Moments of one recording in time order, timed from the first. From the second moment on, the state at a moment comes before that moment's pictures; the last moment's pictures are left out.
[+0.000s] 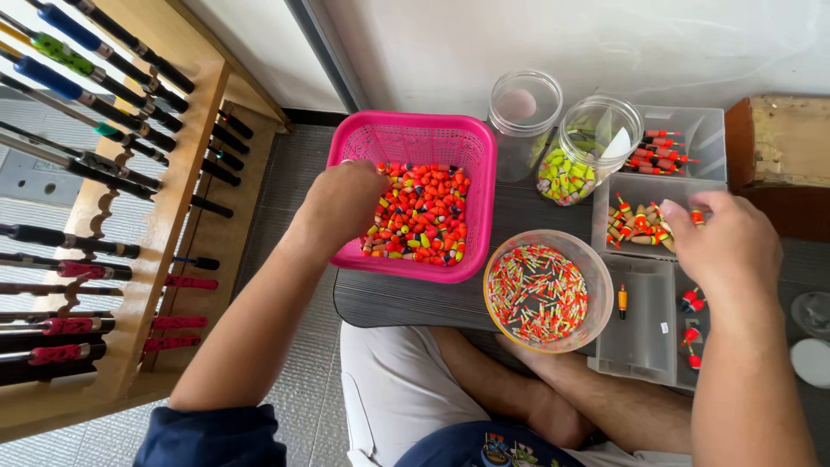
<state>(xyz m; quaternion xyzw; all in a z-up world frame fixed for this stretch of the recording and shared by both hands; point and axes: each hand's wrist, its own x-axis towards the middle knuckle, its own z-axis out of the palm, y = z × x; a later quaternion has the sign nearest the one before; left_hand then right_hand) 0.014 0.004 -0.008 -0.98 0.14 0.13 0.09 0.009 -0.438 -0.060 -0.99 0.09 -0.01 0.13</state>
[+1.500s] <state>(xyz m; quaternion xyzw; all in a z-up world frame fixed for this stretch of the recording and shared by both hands) 0.026 -0.017 -0.044 -0.92 0.28 0.28 0.06 -0.053 -0.308 -0.088 -0.96 -0.21 0.18 0.07</state>
